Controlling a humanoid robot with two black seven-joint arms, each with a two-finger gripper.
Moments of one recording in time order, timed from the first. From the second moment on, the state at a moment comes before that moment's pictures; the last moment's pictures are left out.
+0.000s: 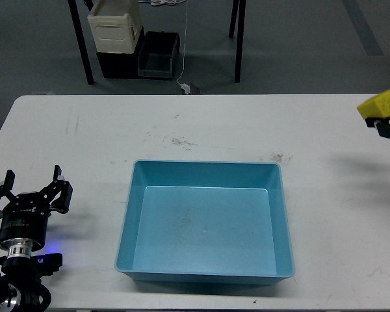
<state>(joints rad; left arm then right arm) 0.18 0.31 -1.13 -1.44 -0.51 -0.49 -0.45 1.14 -0.96 0.25 1.15 -1.84 0.33 0.49</state>
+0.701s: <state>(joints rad) 0.18 0.31 -1.17 -1.45 -0.51 -0.49 -0.45 1.82 -0.46 -0.34 1.35 -1.69 0.33 0.49</state>
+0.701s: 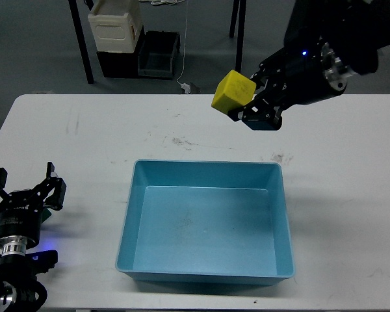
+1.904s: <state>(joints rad) 0.16 0.32 -1.26 -1.44 -0.51 -0.49 -0.45 1.66 0.00 -0.71 1.14 -1.69 0.33 0.49</state>
